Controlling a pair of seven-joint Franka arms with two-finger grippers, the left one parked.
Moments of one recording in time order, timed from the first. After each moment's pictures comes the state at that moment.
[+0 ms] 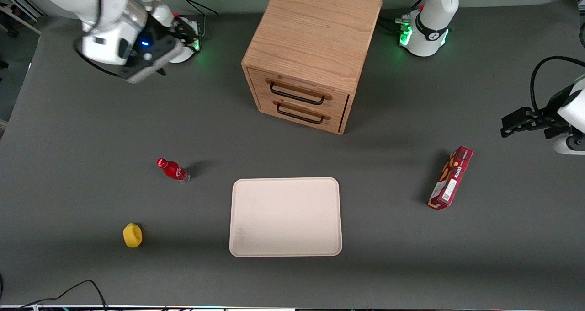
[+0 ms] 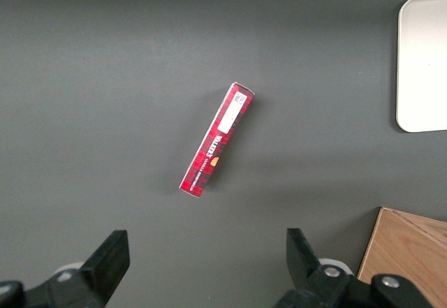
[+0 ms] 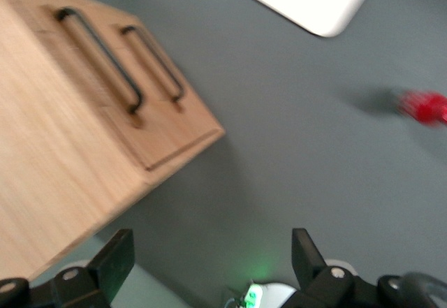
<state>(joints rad) 0.04 -0.01 0.42 -1.60 0.28 1.44 -0.14</state>
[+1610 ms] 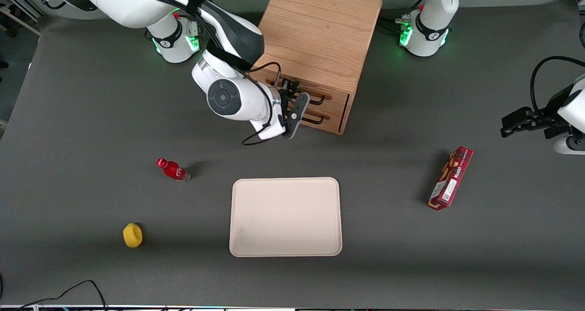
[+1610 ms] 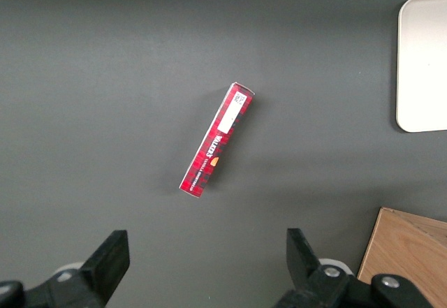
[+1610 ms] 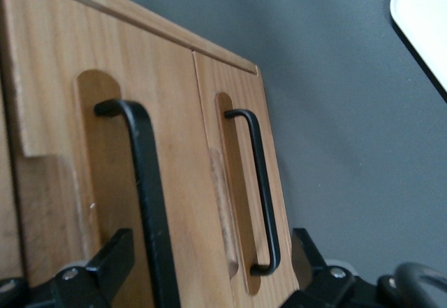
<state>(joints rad) 0.09 0.58 0.75 -1.57 0.15 1.95 -0.30</state>
